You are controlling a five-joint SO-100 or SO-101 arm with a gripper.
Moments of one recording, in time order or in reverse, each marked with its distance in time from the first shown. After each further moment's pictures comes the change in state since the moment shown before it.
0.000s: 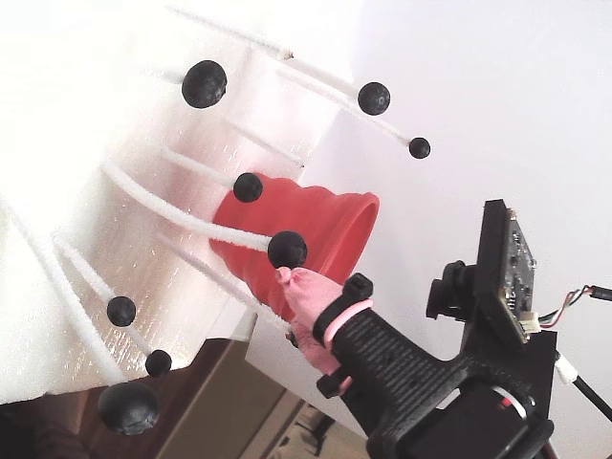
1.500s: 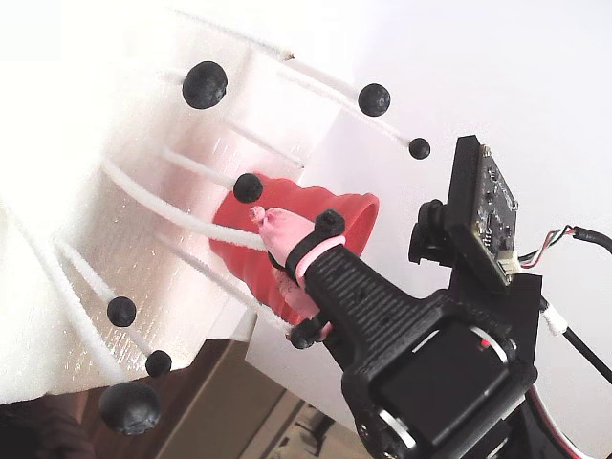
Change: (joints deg) arm -1.4 -11.0 -5.7 -7.1 -2.5
